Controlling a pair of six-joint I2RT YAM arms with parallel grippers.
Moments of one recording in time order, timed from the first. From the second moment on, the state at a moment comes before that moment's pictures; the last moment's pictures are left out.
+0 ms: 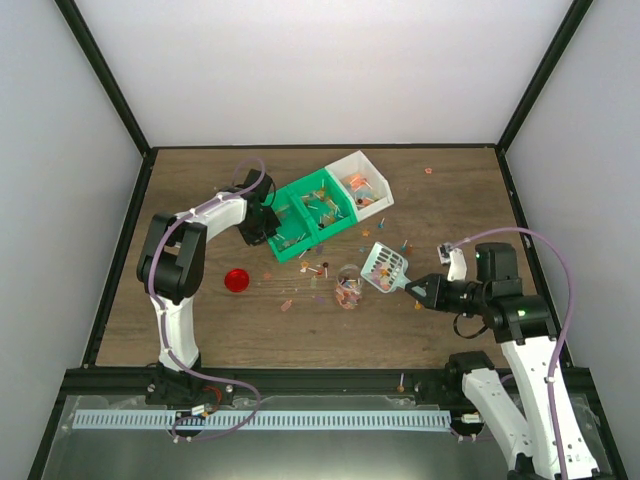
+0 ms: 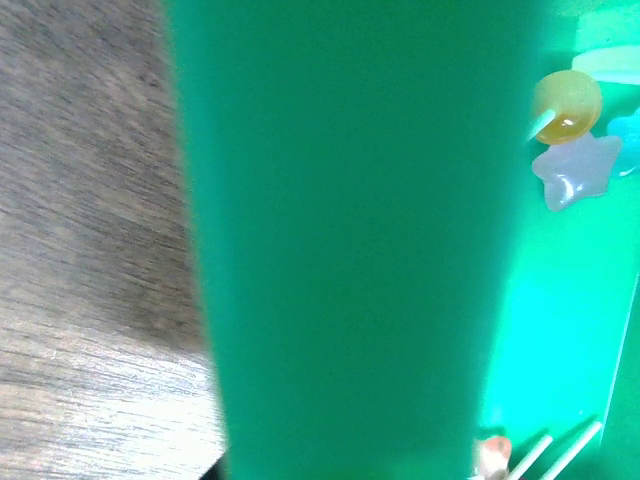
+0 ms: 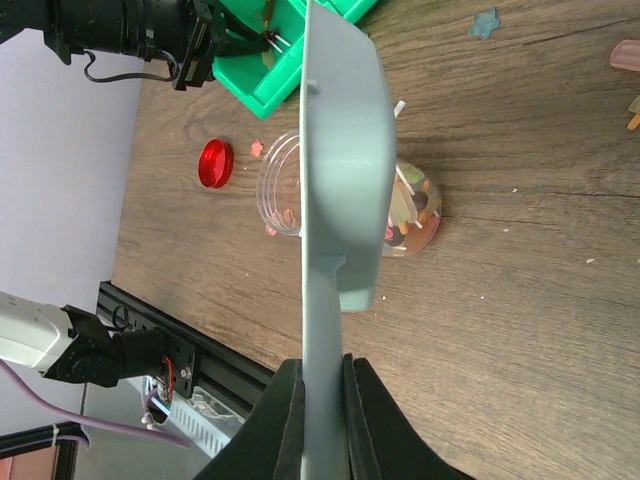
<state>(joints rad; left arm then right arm) -0.33 2.01 1.39 -0.67 0.09 -0.85 0.12 0.63 0.83 -1.06 -0.65 0.37</state>
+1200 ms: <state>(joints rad) -0.32 2.01 1.41 -0.67 0.11 -0.84 0.28 0.73 0.90 -1.05 -0.57 0.36</state>
